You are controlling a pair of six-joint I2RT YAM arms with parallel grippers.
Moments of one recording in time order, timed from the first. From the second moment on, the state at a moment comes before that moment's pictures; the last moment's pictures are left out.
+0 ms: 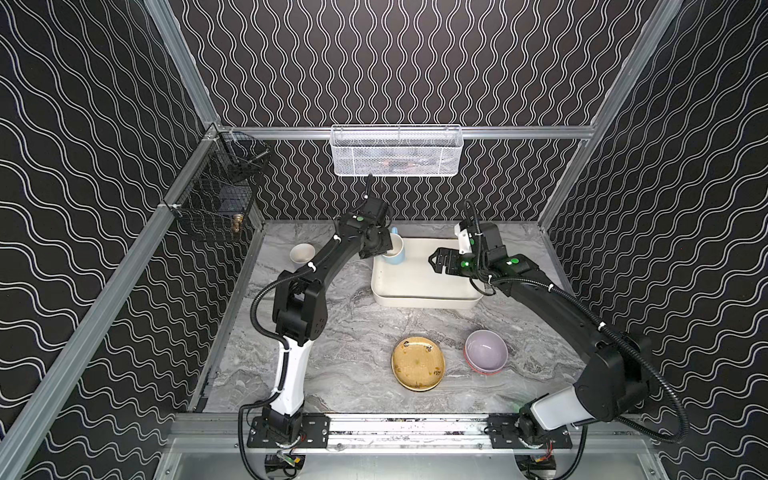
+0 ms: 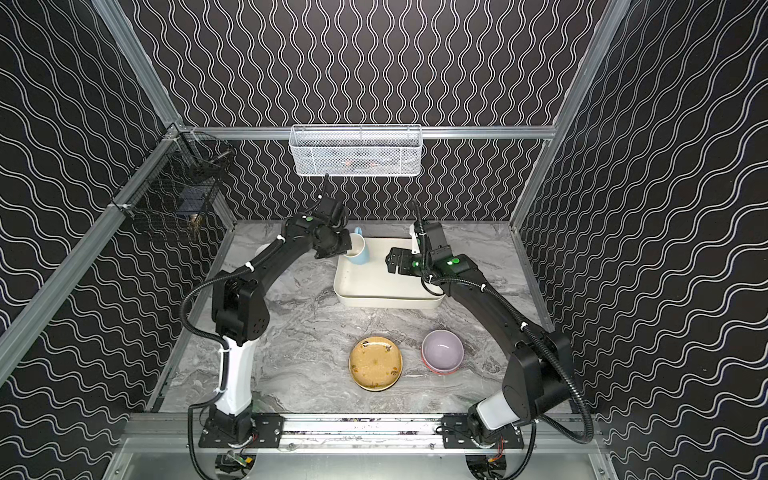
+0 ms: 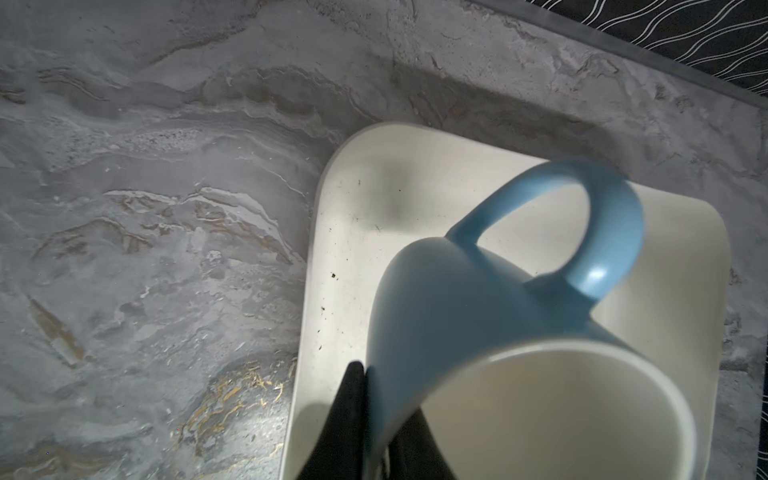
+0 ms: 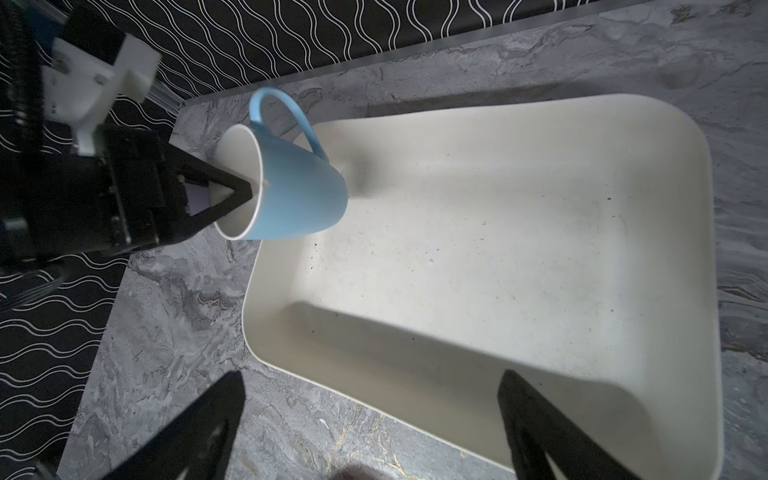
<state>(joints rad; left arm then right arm) -0.36 2.18 2.06 -0.92 -0.01 -0.58 0.44 1.51 1.28 -0.49 -0.13 0.45</state>
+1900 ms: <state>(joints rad) -0.35 2.16 1.96 -0.71 -0.04 -0.65 0.41 1.54 1.26 -0.53 -0.12 0.44</state>
